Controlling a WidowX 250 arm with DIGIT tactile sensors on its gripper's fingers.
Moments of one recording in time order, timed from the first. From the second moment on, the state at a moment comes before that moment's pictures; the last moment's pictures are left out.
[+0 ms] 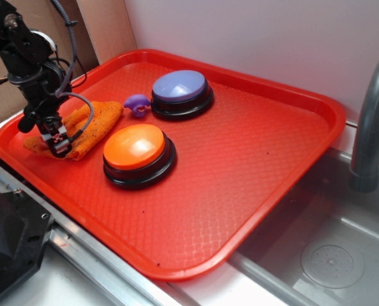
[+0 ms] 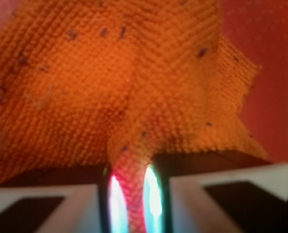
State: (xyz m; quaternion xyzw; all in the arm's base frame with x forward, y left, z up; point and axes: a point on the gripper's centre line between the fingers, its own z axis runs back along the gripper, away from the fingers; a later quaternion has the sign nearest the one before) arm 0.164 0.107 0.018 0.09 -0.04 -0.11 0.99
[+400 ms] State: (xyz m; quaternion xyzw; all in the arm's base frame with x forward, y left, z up) arm 0.165 0.100 0.044 0.08 -0.02 -0.04 1.00
